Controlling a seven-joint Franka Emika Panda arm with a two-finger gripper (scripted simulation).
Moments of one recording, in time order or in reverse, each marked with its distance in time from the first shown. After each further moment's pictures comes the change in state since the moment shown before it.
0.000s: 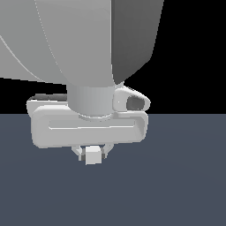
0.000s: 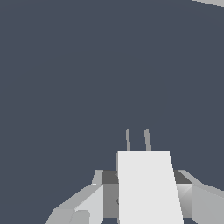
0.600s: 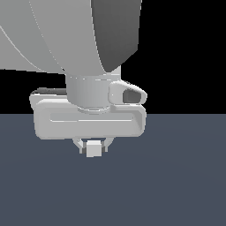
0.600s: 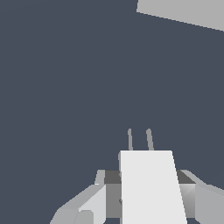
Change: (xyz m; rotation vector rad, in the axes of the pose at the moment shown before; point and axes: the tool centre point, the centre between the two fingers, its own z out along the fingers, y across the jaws) arm 0.012 0.001 -0.007 -0.023 0.001 0.054
